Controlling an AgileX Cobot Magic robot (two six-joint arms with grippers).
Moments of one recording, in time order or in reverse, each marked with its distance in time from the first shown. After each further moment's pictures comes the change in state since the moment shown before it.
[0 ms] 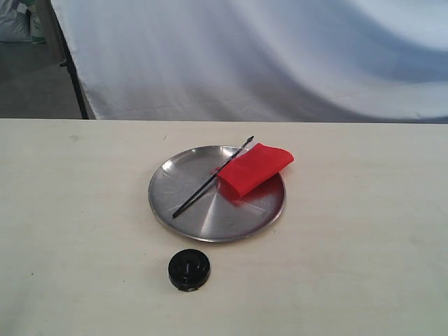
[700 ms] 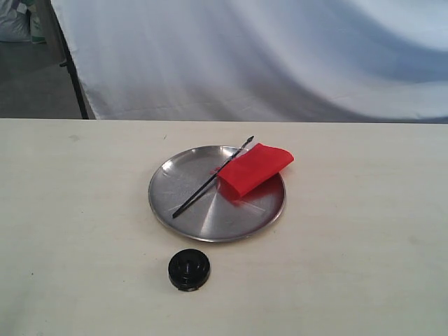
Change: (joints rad) left arm 0.000 0.000 0.000 0.000 0.000 0.000; right arm 0.000 0.000 0.000 0.185 0.000 -0.237
